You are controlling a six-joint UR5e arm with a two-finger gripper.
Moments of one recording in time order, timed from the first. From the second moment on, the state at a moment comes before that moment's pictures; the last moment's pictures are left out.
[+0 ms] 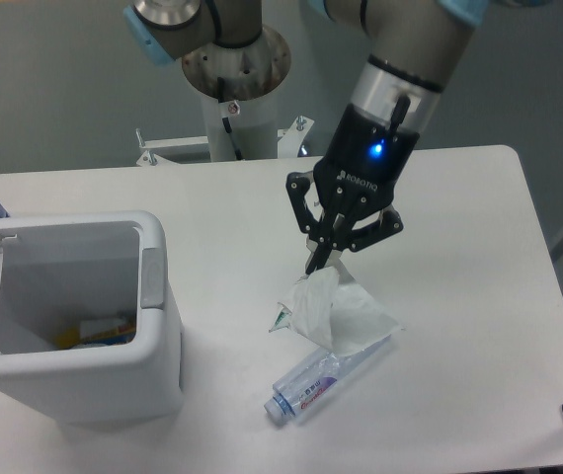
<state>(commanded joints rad) 2.57 -1.73 -1.39 -1.18 0.83 0.52</state>
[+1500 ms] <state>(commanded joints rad) 2.27 -1.71 -1.50 -1.13 0.84 0.41</state>
